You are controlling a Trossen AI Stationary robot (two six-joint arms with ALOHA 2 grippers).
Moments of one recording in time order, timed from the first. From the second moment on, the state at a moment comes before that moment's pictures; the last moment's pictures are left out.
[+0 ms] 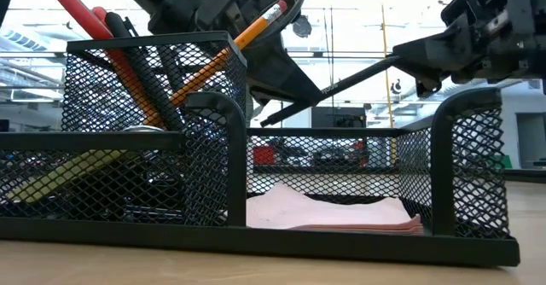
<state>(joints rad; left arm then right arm) -0.14 1.83 1.05 0.18 0.18 -0.04 0.19 1.20 0.01 1.23 0.18 0.10</state>
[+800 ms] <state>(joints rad) -0.14 1.83 1.05 0.14 0.26 -0.07 0.14 1.21 0.17 0.74 -0.14 0.91</state>
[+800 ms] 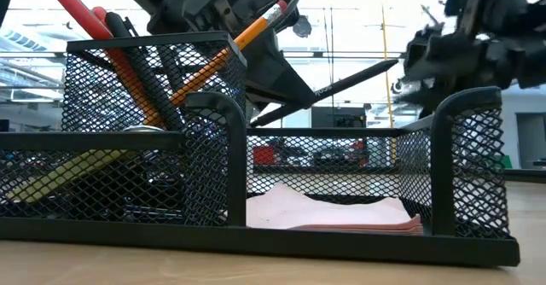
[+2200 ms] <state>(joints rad) -0.15 1.83 1.05 0.11 0.29 -0.07 0.12 1.54 0.55 0.61 -0.53 1.03</state>
